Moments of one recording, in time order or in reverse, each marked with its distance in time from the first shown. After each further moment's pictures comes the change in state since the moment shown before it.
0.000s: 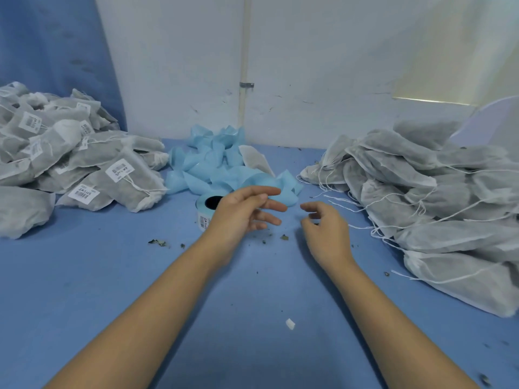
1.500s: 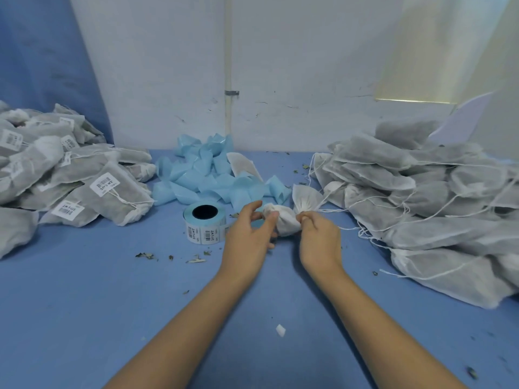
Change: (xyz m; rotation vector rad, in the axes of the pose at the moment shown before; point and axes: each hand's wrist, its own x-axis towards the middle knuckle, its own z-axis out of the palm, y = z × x) left_hand 0.002 -0.038 0.034 0.310 0.213 0.063; right_hand -0.006 -0.002 -0.002 0.074 0.114 0.109
